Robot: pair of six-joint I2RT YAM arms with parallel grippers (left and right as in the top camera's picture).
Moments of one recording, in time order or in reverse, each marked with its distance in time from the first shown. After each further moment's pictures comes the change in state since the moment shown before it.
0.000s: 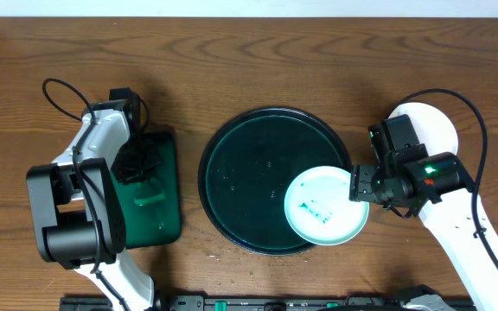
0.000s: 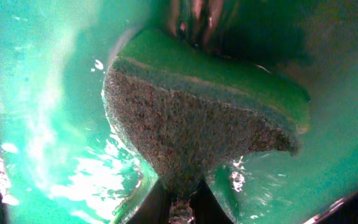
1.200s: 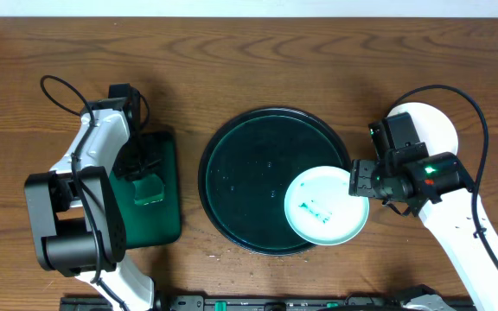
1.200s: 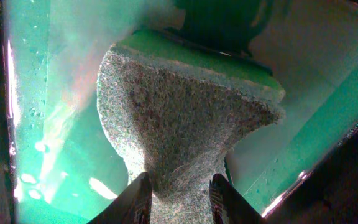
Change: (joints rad) left arm -0.014 -0.046 0.011 -0.011 0.002 0.015; right arm 0.000 0.000 0.000 0.050 0.023 0.000
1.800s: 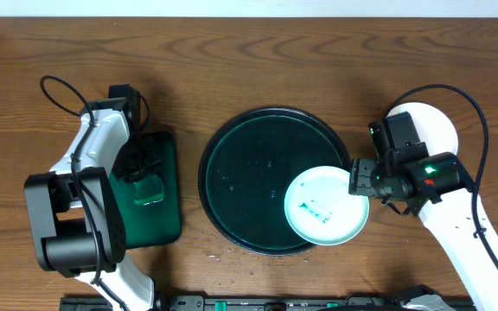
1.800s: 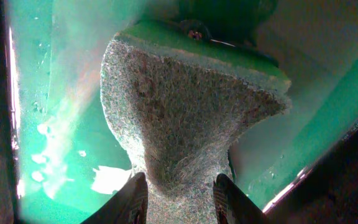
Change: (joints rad) left arm 0.000 -0.004 0.000 -0.017 0.000 0.000; right arm 0.000 0.000 0.000 0.010 0.000 0.000
